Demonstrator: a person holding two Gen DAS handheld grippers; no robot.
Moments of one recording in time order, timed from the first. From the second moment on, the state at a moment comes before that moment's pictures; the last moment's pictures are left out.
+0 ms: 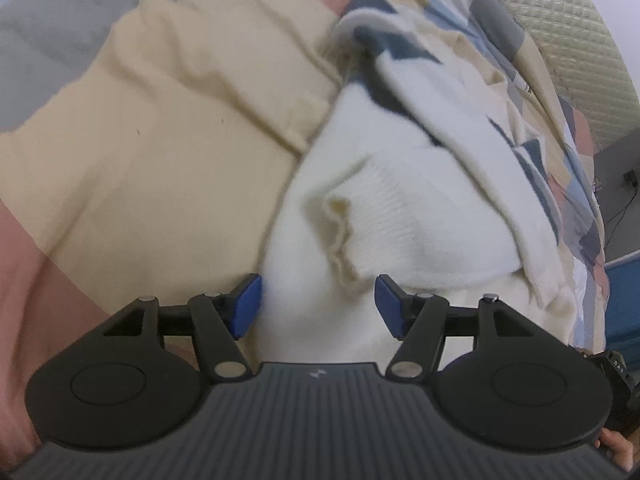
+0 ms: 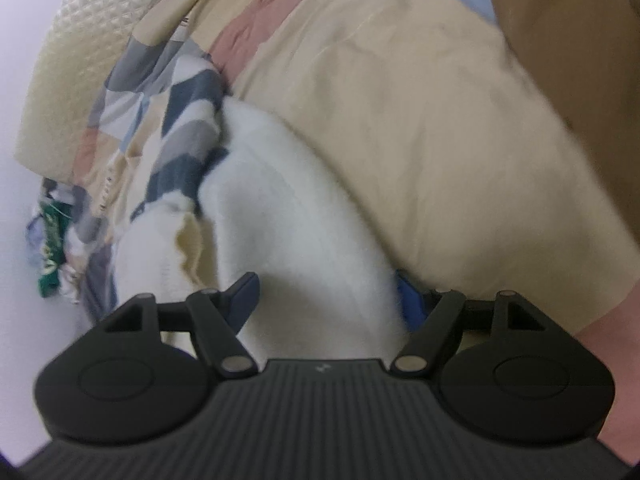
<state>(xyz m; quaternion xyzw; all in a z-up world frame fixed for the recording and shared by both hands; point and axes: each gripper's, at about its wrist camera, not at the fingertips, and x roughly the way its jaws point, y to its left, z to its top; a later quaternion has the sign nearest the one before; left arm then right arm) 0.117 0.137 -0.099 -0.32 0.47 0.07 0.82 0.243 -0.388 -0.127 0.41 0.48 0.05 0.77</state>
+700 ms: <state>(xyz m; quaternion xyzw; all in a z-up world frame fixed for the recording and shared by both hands) 0.117 0.115 -0.118 -0.37 0.50 -0.02 0.78 0.232 -0.339 -0.132 0.38 0.52 0.17 0.75</state>
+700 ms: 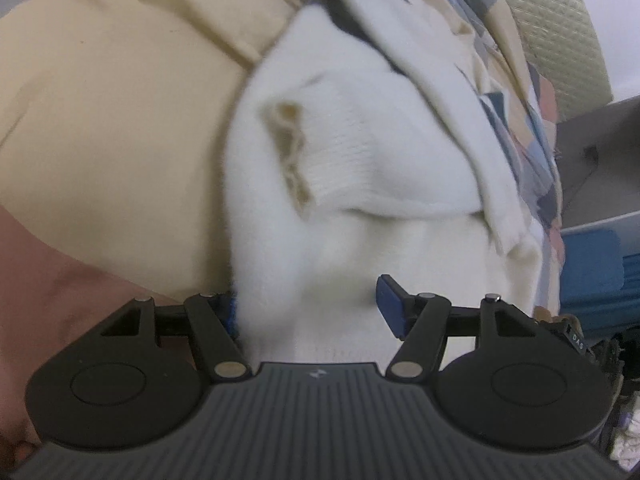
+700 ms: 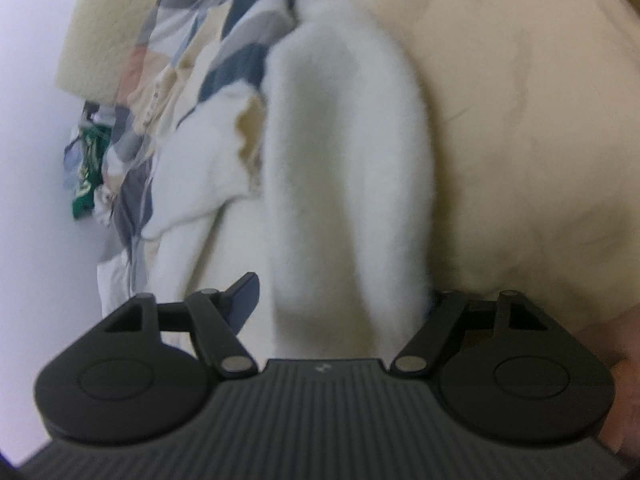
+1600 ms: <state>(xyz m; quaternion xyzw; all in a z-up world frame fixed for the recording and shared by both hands) 0.103 0.122 -0.072 -0.42 0.42 -0.09 0.80 0.211 -0.351 -0.112 0.44 0.45 0.26 0.73</state>
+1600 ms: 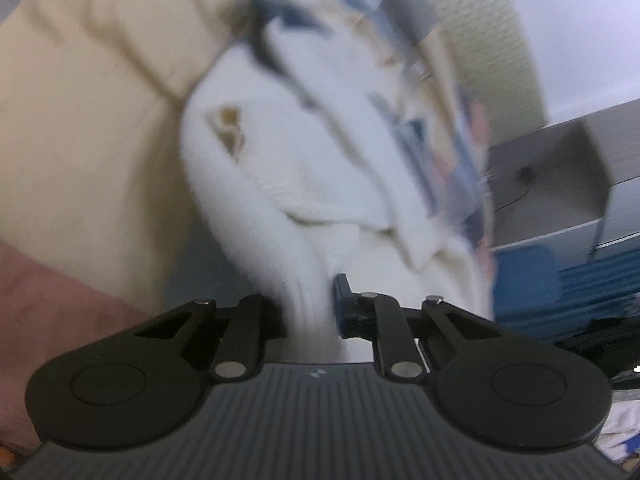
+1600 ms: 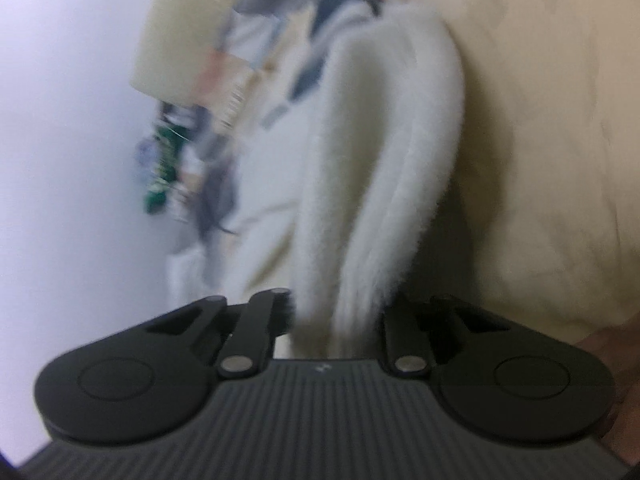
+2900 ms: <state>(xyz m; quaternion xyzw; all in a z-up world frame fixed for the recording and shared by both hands) 0.007 0.142 0.079 -0.43 0.26 -0.19 0.84 0.137 -0.401 0.043 0.44 0.33 0.35 0.76</state>
